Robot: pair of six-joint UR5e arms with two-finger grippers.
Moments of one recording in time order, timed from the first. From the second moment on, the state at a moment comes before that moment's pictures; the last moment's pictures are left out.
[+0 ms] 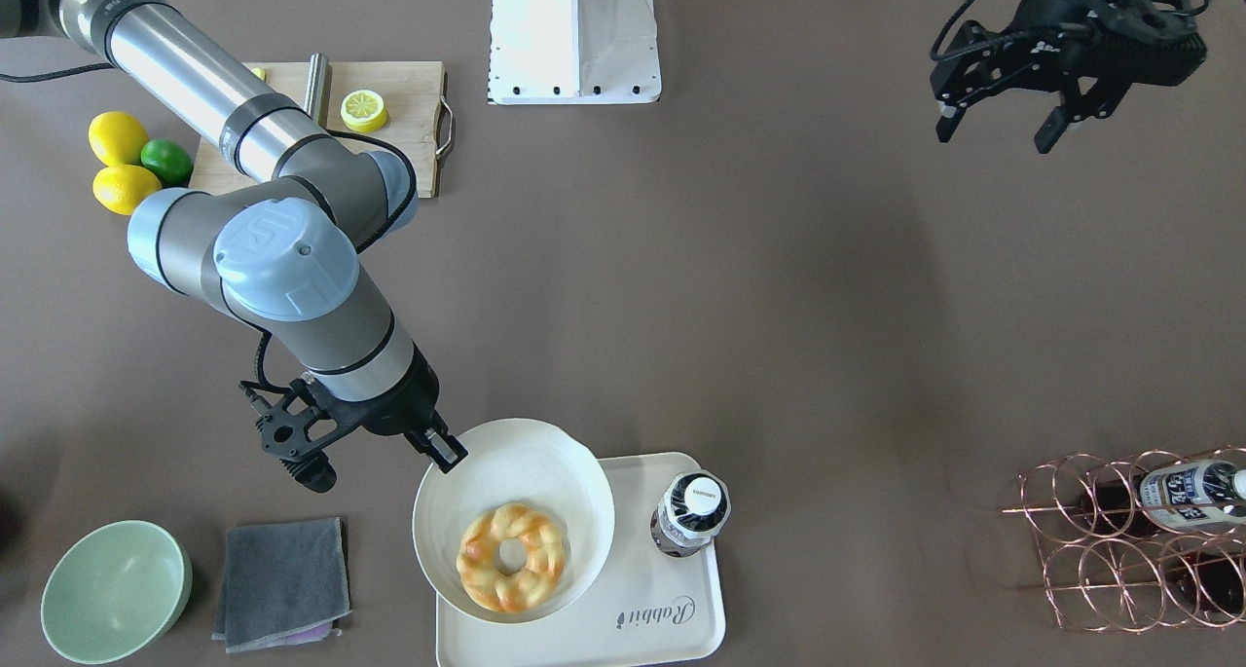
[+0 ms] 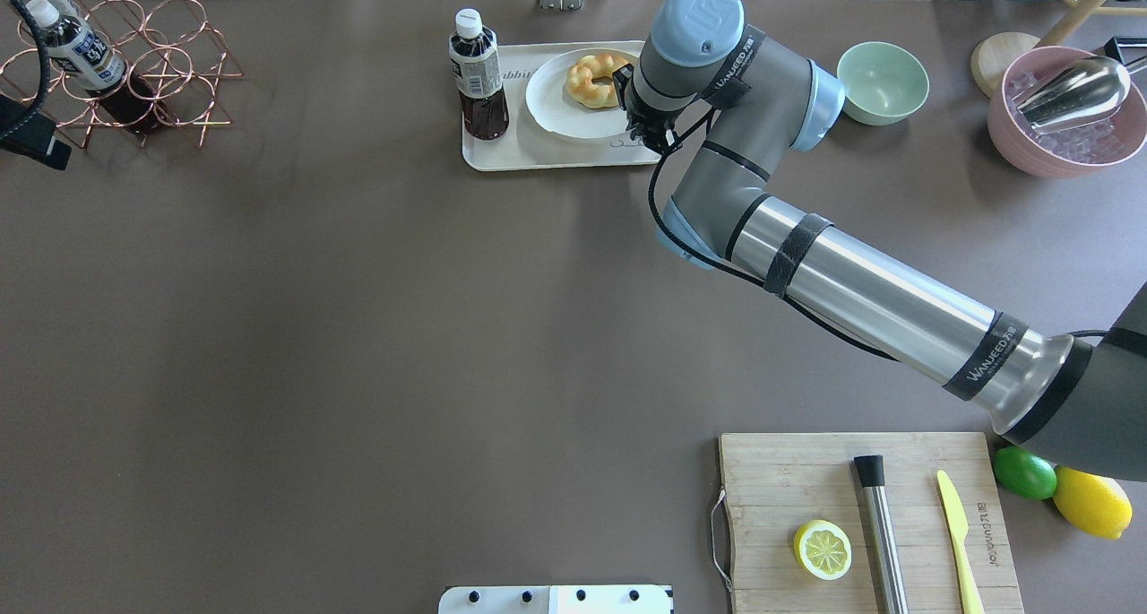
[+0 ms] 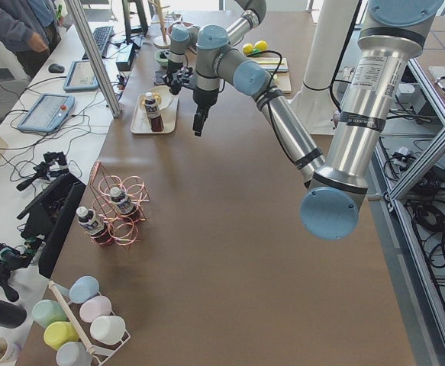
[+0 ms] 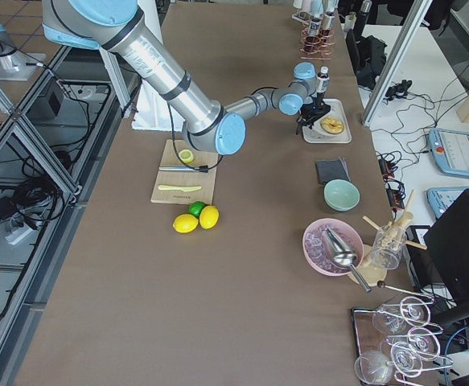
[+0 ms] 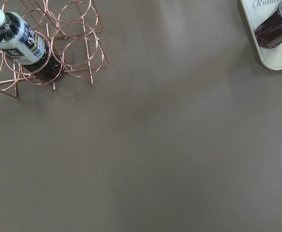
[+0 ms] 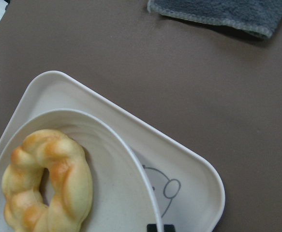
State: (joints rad) left arm -1.18 -1.81 -2.26 -1.22 -2.20 -0.50; right arm 0.77 -0.64 1.00 -1.07 1.86 2.06
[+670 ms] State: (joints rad) left arm -1.18 -1.80 -2.26 -1.22 -2.20 -0.49; right arm 0.80 -0.63 1.03 -1.08 1.93 1.91
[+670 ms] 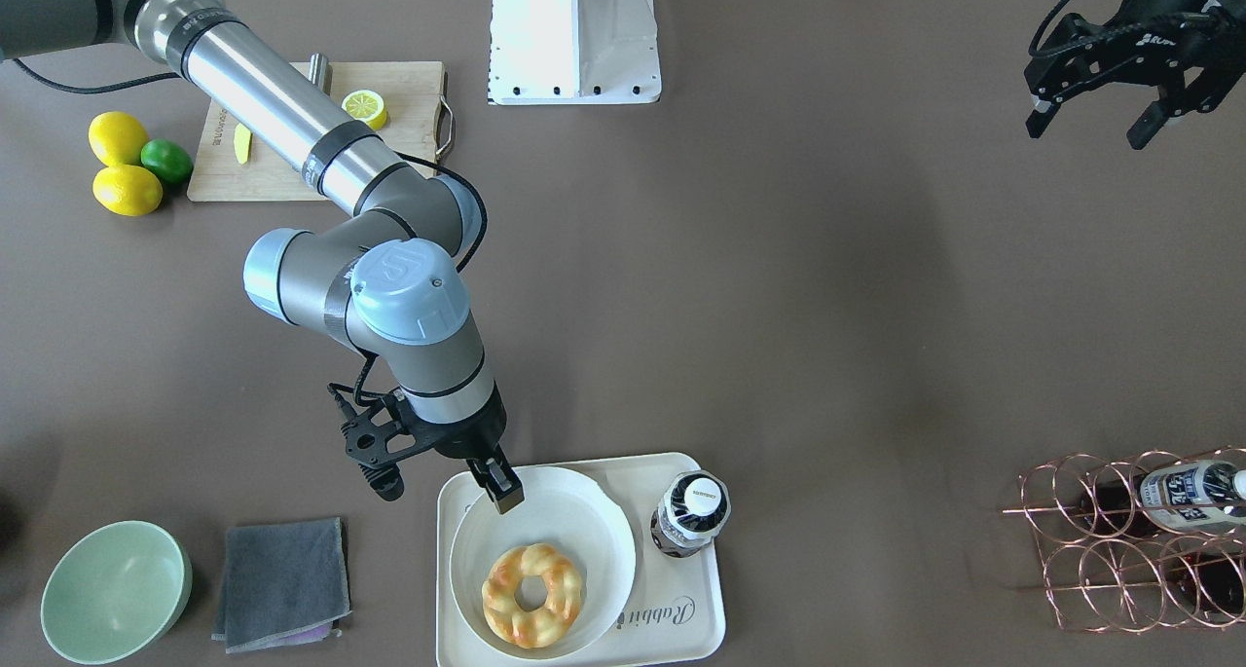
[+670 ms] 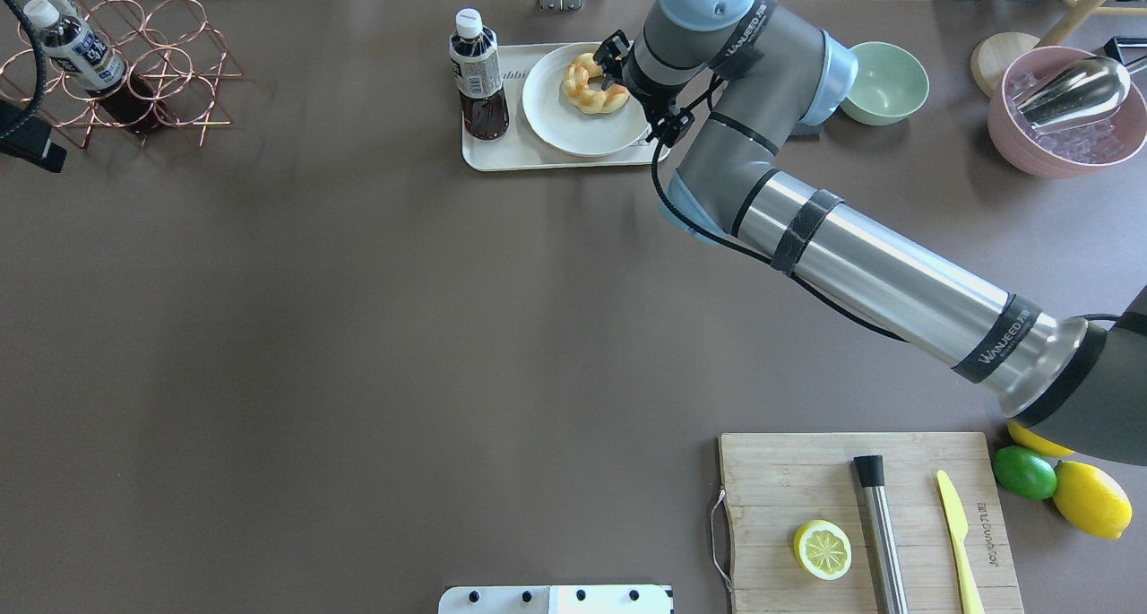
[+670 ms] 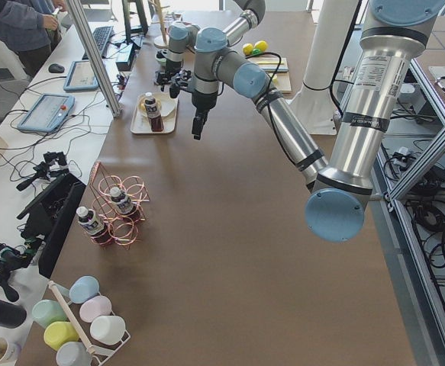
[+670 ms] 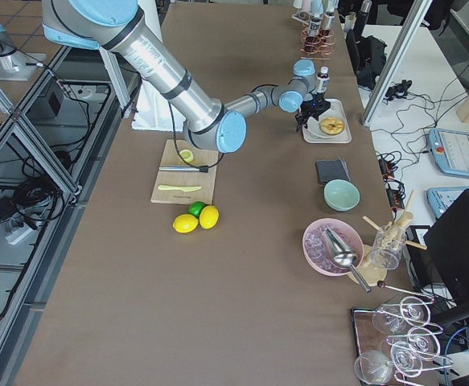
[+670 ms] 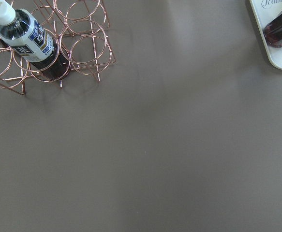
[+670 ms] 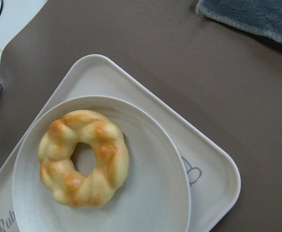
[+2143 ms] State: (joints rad) left arm -1.27 -1.72 -2.23 -1.20 -2.25 -0.35; right arm 1.25 -1.35 1.73 -1.28 2.35 0.84
